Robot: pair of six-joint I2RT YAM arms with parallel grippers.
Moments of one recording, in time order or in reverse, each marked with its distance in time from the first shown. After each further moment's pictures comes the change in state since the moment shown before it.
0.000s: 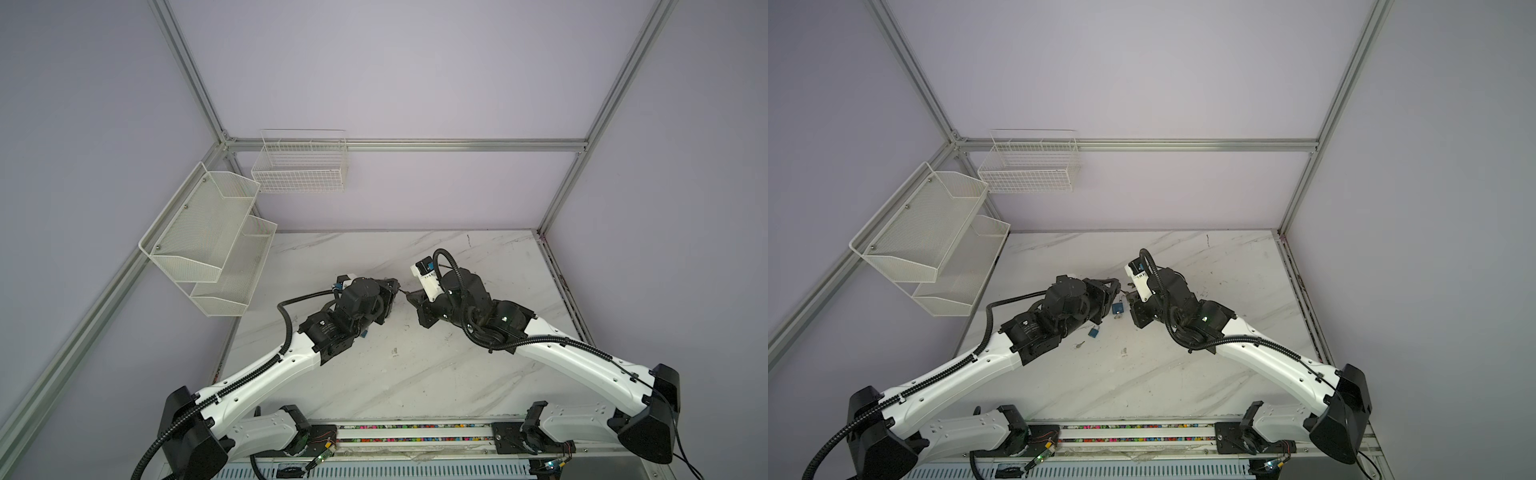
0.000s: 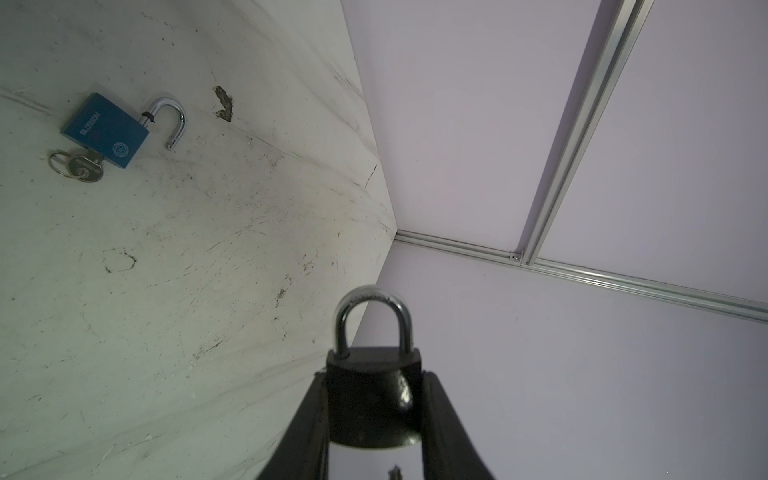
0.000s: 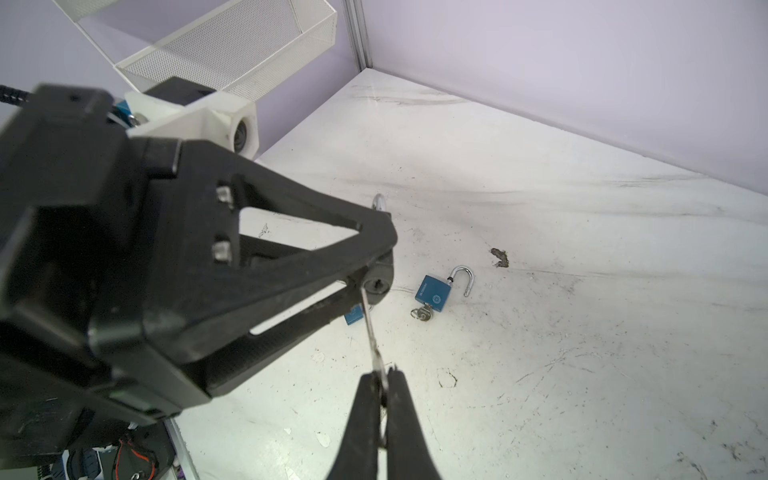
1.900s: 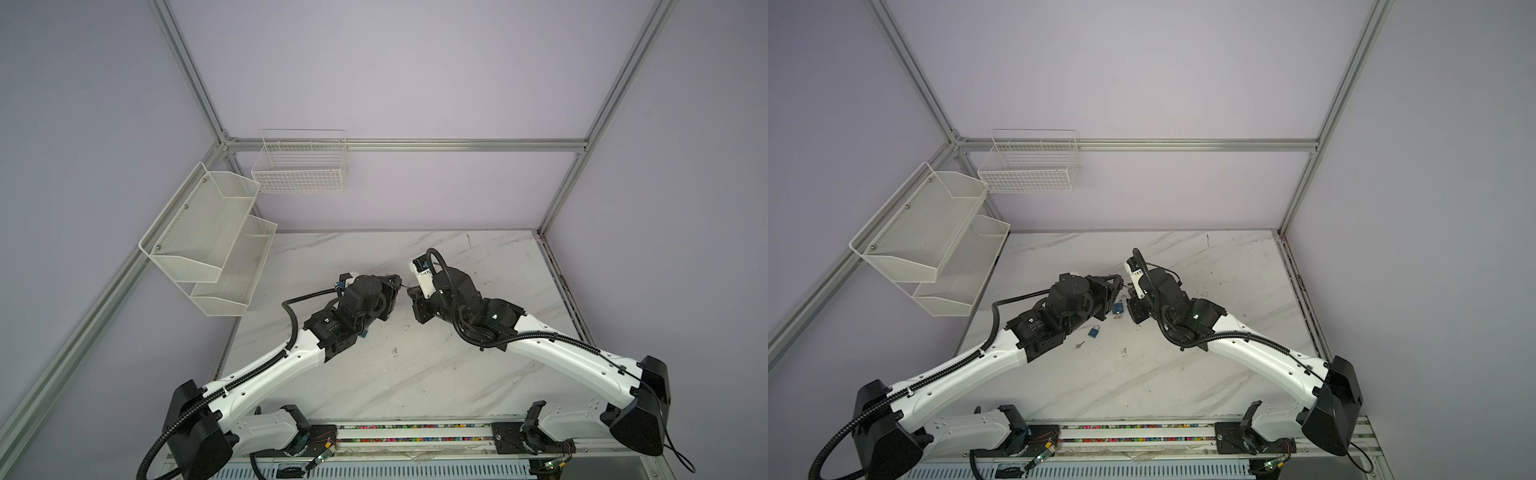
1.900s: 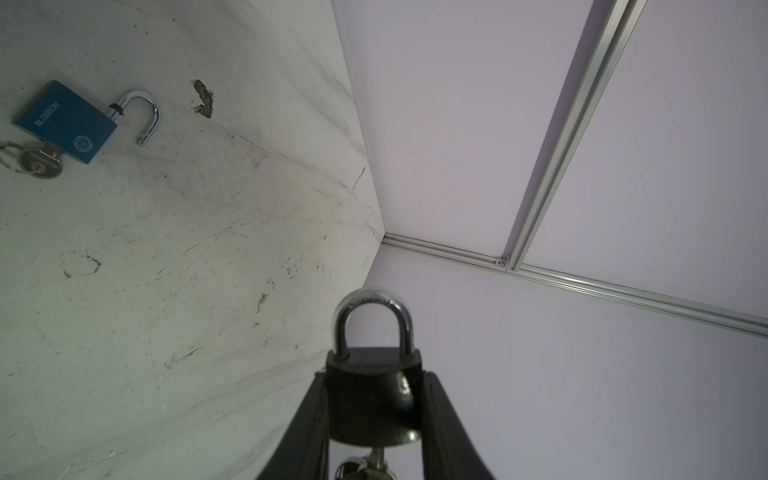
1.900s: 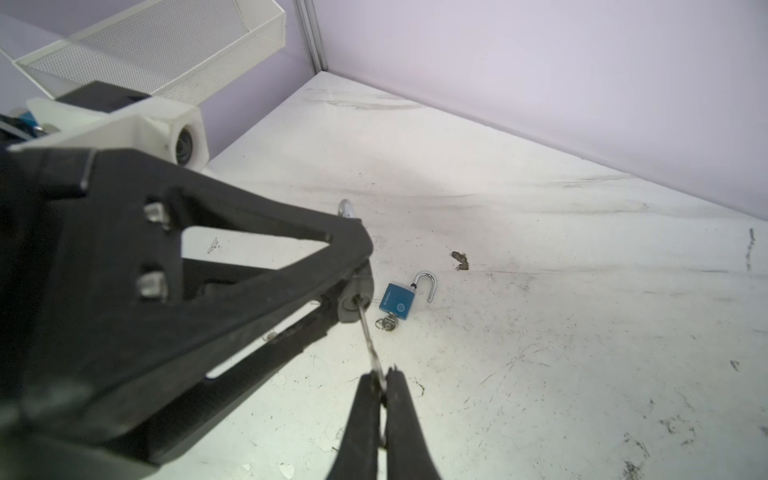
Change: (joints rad) left arm -0.009 0.041 0.003 0.063 -0.013 -0.036; right arm 0.009 0.056 0.024 0.007 0.138 0.002
